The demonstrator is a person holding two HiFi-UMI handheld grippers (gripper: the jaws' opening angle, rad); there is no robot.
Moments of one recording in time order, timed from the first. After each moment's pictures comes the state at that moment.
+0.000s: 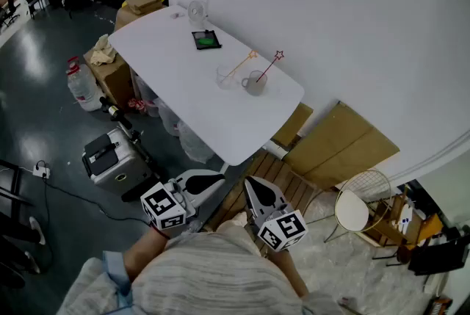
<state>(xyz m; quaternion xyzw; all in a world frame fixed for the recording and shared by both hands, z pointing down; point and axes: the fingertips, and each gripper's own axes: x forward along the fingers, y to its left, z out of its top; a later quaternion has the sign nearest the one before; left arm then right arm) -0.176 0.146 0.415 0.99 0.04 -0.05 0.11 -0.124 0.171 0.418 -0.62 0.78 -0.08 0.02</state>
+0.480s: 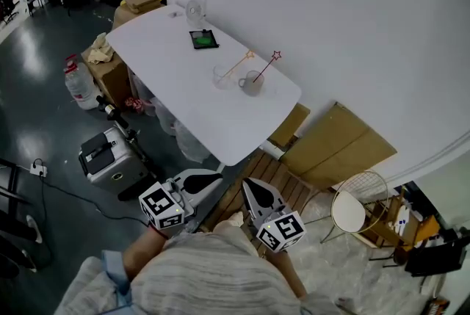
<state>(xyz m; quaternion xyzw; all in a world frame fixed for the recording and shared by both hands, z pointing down) -0.170 0.143 0.417 0.99 0.03 -0.05 0.10 -0.120 0.173 0.421 -0.61 0.79 -0.07 0.02</state>
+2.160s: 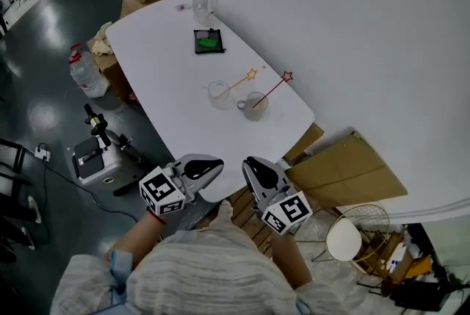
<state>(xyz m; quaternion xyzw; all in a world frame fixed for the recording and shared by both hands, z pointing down) -0.022 -0.013 0.427 1.00 -0.03 0.00 0.09 0.031 -0.001 0.414 -0.52 0.85 -0.07 0.02</state>
